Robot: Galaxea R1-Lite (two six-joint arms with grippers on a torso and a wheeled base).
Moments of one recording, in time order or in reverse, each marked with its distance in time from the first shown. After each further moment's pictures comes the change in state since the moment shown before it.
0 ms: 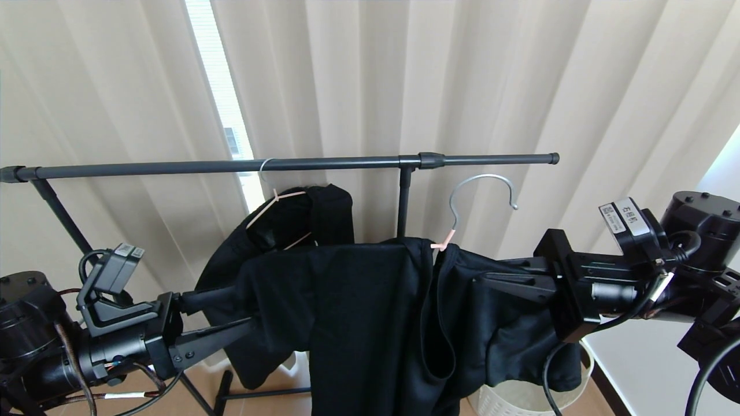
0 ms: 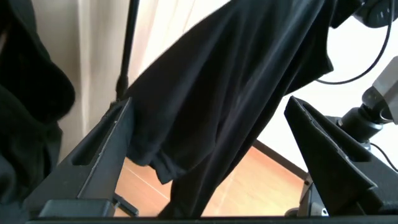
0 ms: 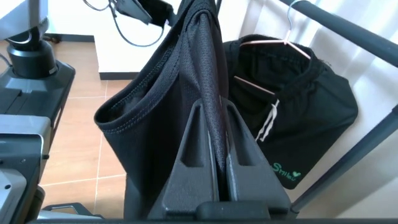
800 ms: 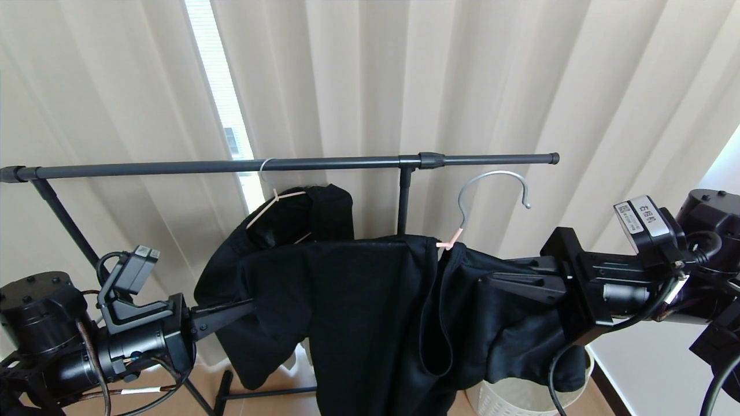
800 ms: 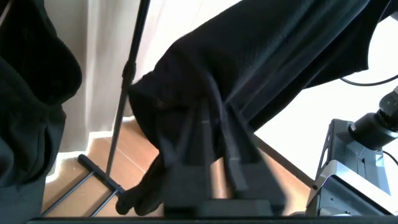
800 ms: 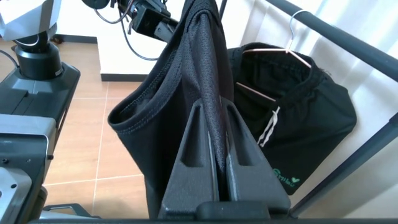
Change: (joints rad) left arm -0.021 0.051 -0.017 0.000 0.062 0.009; right arm 0.000 -0.033 0.013 -0.001 0.004 0.000
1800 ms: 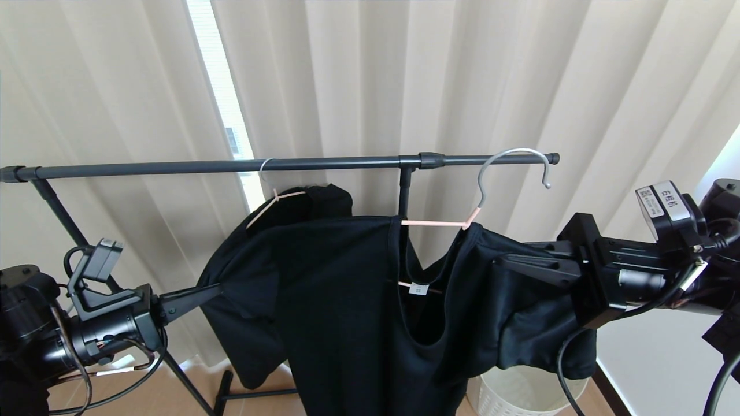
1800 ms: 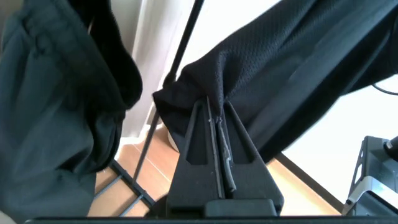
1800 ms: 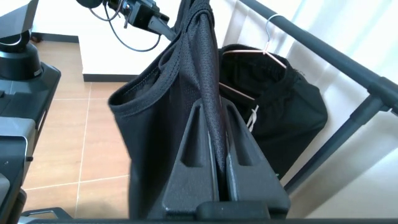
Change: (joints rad) left arm 0.200 0.062 -0.067 0.000 -0.096 0.001; right arm -0.066 -0.023 -0.020 -0.003 0.003 0.001
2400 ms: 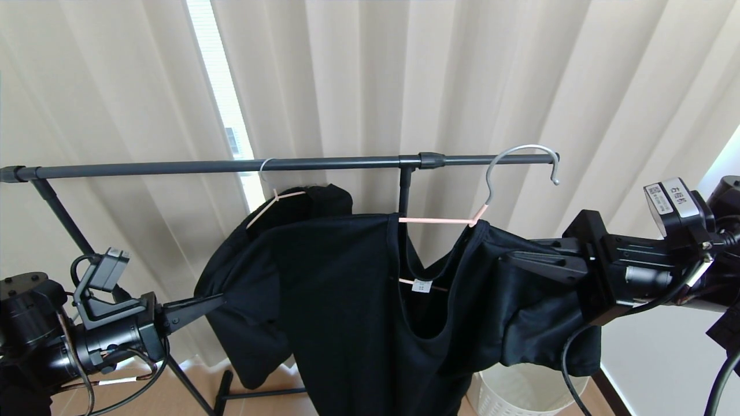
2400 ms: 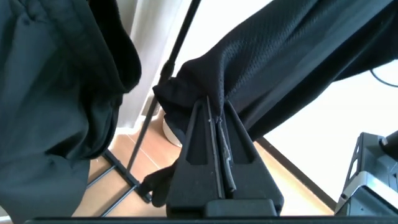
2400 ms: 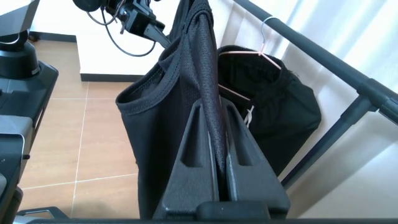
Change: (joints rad) left arm -0.004 0.024 0.029 0.000 -0.018 0.059; right arm -0.021 -0.004 -0.006 0.001 0.025 0.000
